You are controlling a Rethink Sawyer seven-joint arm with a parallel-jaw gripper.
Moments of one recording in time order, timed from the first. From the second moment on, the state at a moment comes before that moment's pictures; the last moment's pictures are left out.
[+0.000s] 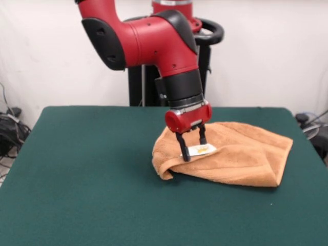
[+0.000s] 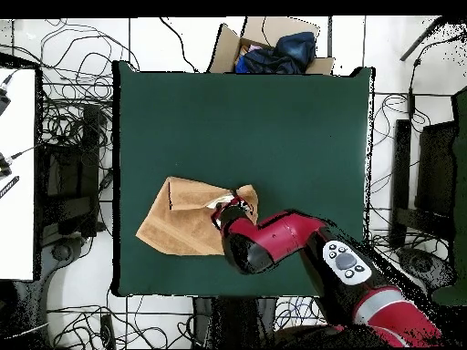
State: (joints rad) arm -0.62 -0.55 0.43 1.95 -0.92 -0.06 1.53
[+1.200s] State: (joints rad) arm -0.42 -0.64 0.25 1.95 -0.82 -0.49 1.53
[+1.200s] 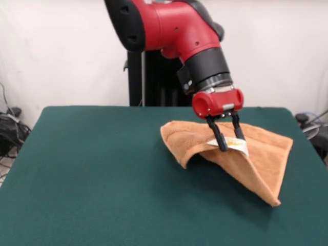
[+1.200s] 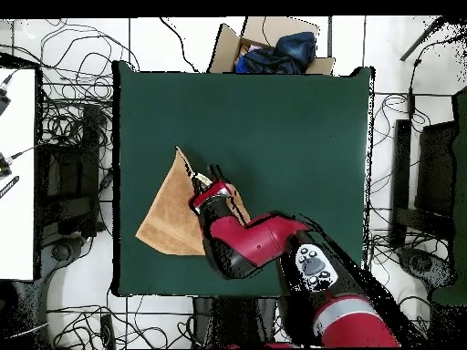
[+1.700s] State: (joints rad) arm -0.35 -0.66 0.15 1.95 -0.79 -0.49 1.53
